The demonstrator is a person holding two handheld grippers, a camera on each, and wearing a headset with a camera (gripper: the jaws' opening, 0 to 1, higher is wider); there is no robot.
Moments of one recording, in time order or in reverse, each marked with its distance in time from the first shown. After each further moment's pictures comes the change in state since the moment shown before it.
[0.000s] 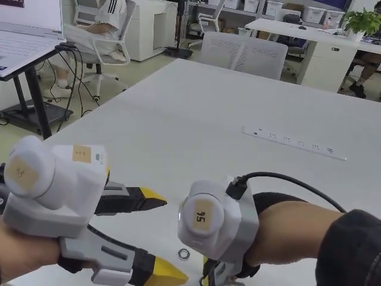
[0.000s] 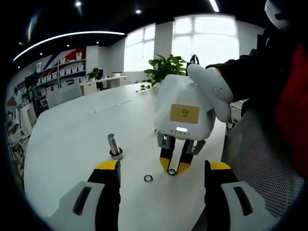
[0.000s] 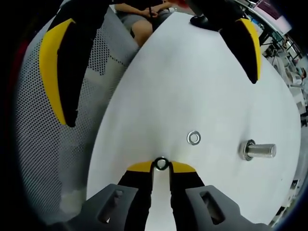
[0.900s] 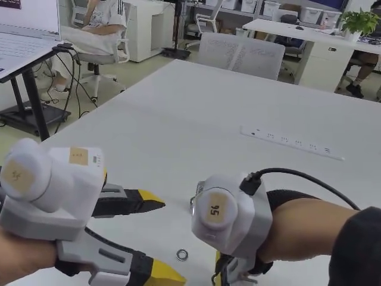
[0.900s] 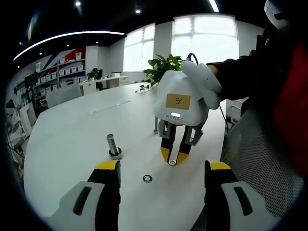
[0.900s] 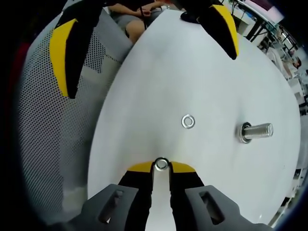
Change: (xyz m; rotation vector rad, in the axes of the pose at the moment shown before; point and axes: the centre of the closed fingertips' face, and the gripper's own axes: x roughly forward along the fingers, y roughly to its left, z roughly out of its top) left arm 0.000 -0.002 0.000 0.000 -0.001 -0.004; right arm -0.011 -0.005 -0.023 0.070 0.018 -0.010
